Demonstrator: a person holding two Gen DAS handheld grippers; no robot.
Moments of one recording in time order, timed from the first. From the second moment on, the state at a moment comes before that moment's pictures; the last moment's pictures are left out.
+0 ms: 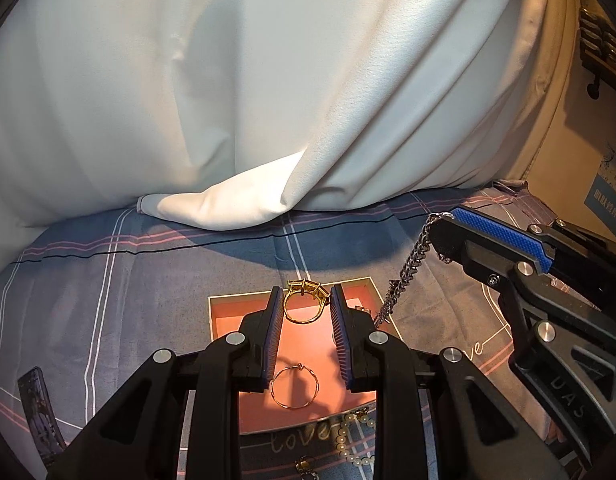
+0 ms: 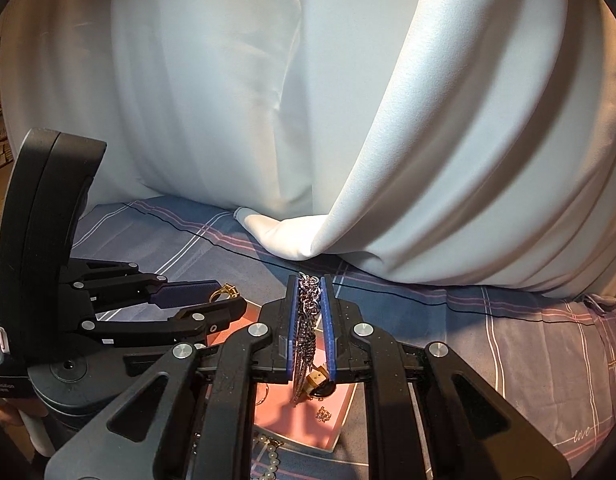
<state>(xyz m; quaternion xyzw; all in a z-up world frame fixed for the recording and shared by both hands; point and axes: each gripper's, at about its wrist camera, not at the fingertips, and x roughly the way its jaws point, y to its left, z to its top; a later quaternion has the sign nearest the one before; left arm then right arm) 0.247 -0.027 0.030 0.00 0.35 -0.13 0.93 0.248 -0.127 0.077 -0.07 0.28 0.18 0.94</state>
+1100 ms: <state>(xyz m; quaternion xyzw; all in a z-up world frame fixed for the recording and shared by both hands) 0.296 -0.028 -0.064 0.00 0.46 -0.09 0.88 0.276 -0.112 -0.039 -0.10 0.42 0.19 0.88</state>
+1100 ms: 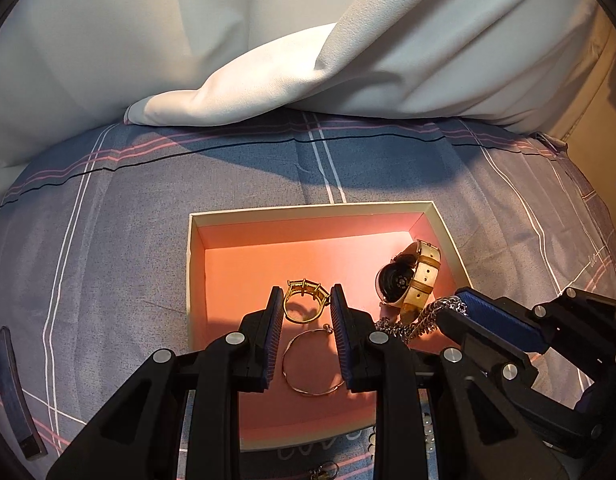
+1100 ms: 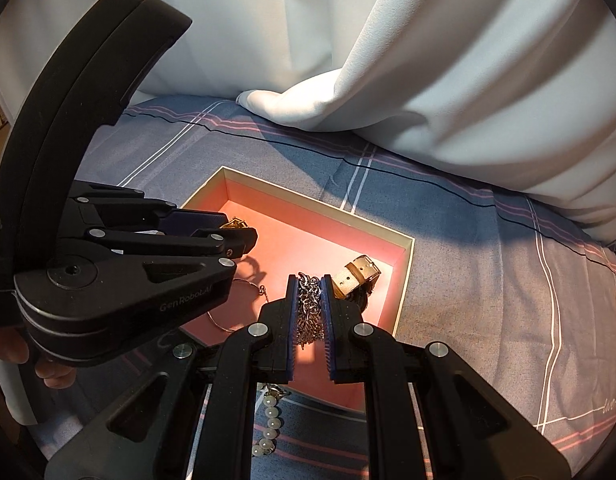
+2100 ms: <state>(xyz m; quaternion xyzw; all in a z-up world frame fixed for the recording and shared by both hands) 0.244 -0.017 -0.035 0.00 0.41 -0.09 0.91 0.221 -0.138 -0.040 -0.09 0.39 0.15 0.90</state>
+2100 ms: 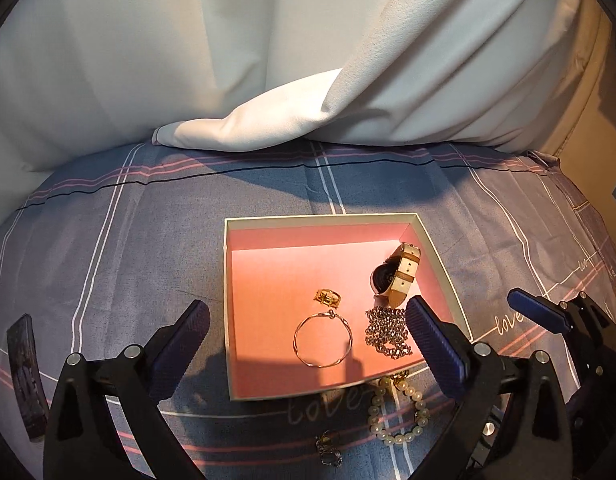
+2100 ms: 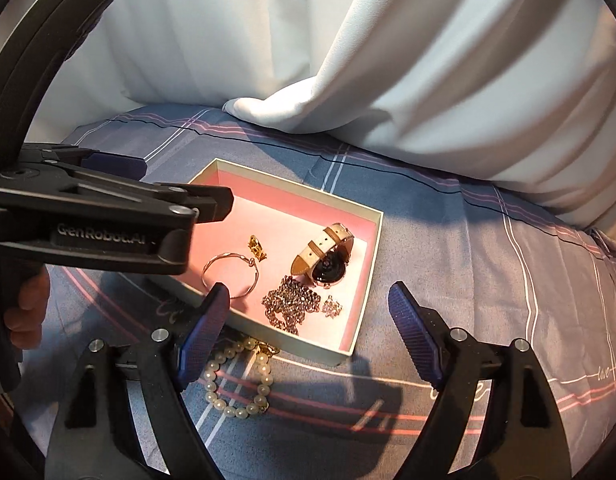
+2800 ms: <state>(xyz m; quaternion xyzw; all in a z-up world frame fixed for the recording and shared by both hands) 0.162 -0.022 -0.133 0.07 0.44 -0.07 0.89 0.160 -0.141 -0.119 -0.03 0.45 0.16 0.88</state>
